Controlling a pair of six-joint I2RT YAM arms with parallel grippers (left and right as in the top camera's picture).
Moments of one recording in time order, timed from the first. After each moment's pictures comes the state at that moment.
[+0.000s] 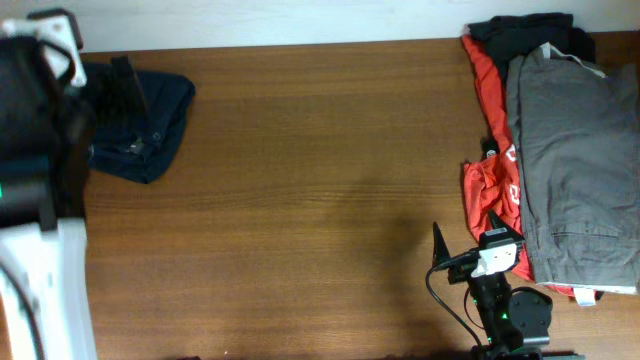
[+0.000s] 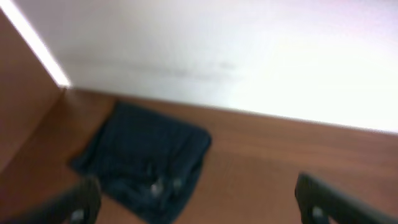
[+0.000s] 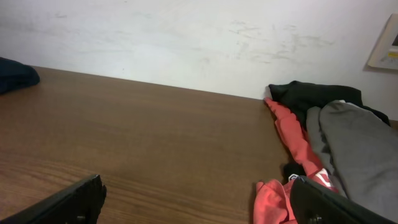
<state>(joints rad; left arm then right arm) 0.14 1.33 1.67 -0.78 0.00 -0.05 0.01 0.01 0.01 -0.06 -0.15 -0.09</state>
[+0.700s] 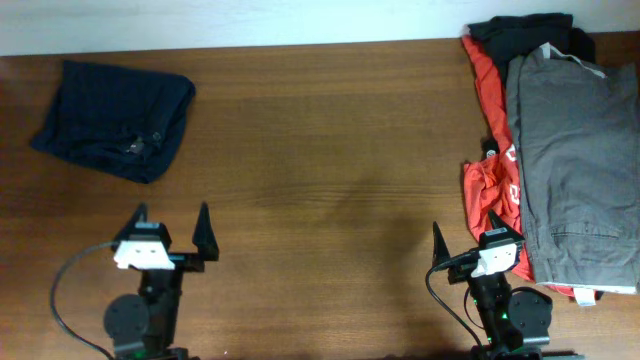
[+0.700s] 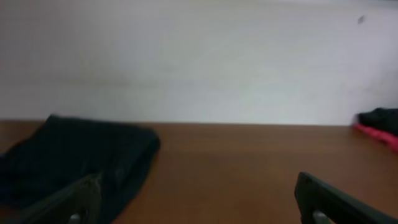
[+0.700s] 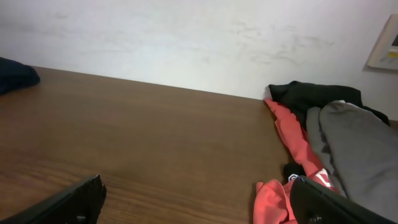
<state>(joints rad) 0.14 0.33 0.18 0.15 0.20 -0.07 0.01 0.01 0.01 -0.06 -0.15 -0.09</state>
